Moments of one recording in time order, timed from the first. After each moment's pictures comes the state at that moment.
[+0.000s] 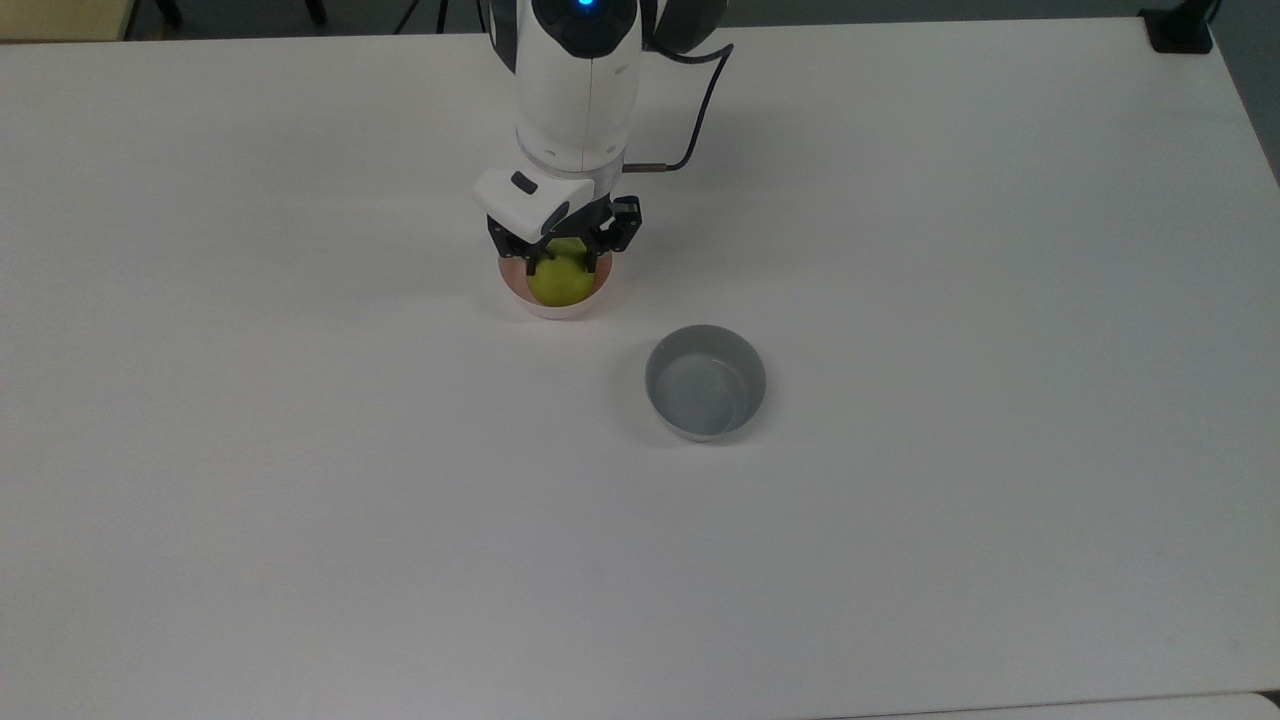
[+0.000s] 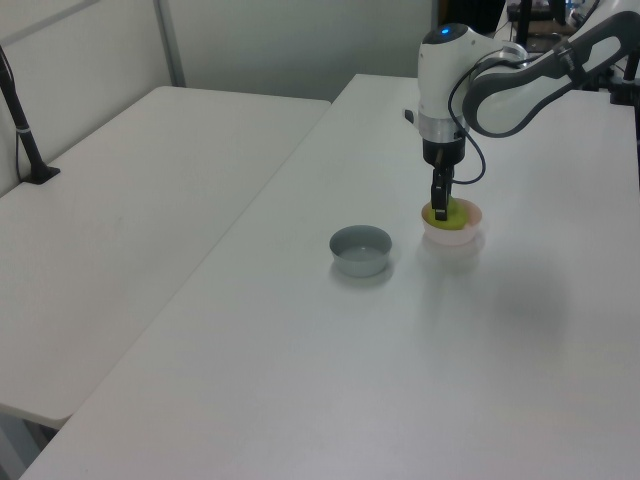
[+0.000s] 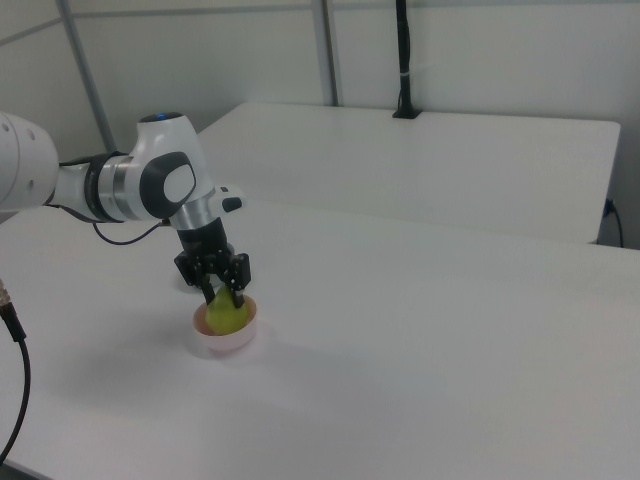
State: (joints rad) arm 0.03 0.24 0.08 -1.95 -0.17 2.16 0.05
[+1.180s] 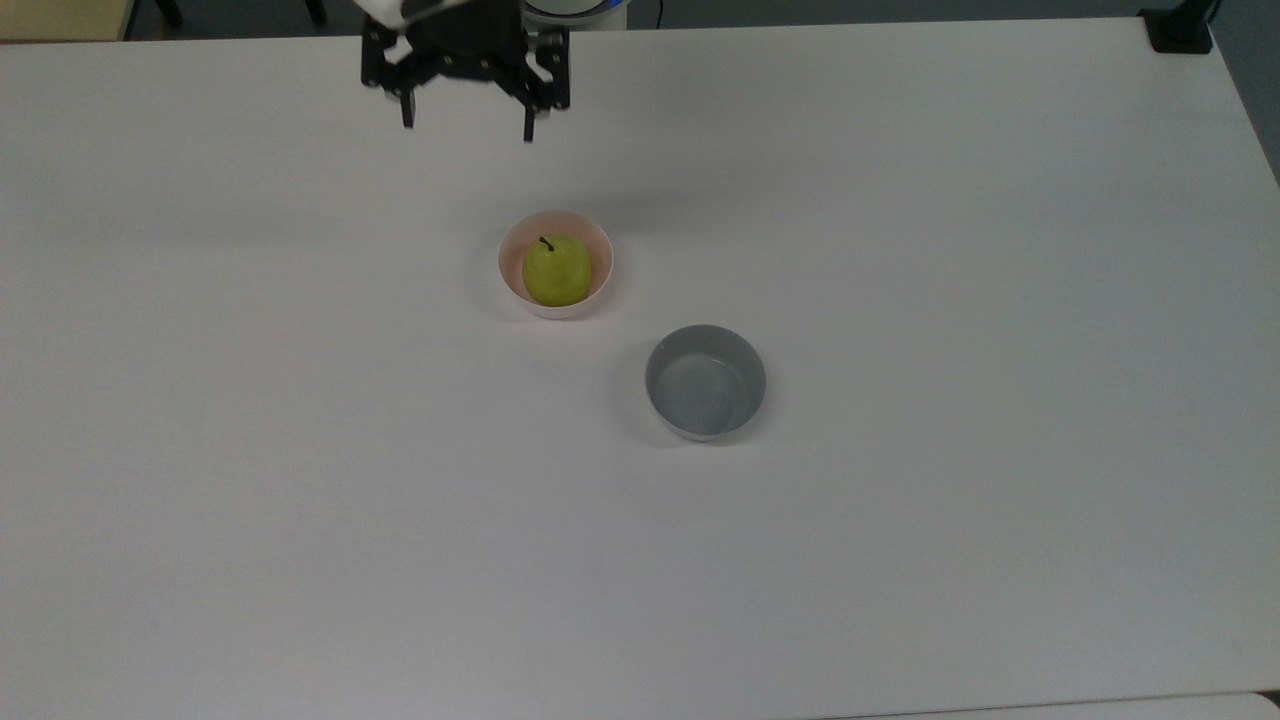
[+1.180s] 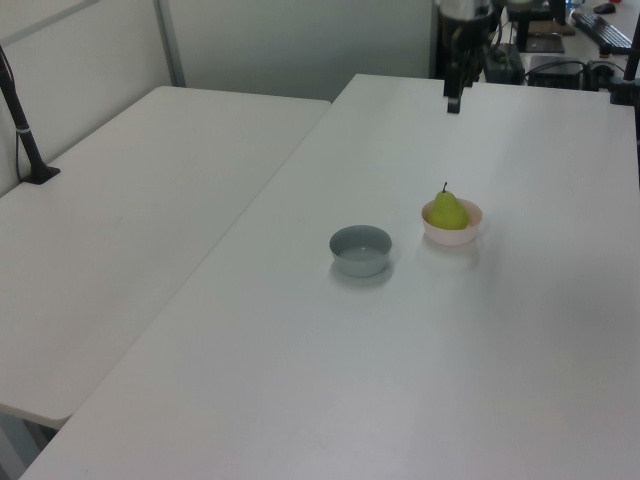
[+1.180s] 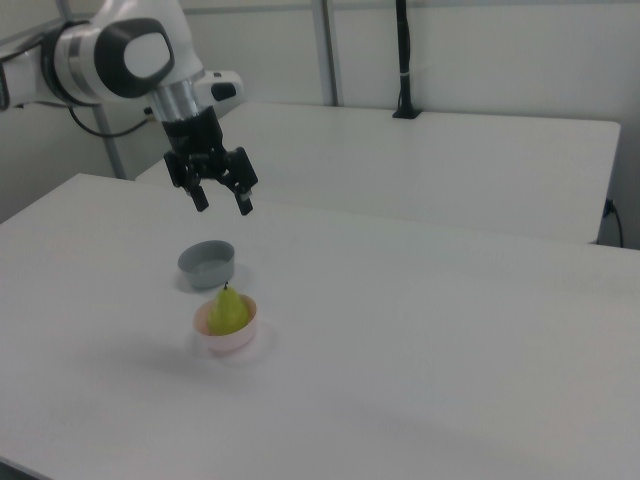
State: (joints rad) arm -0.02 0.04 0.04 -1.70 -0.15 1.78 0.05
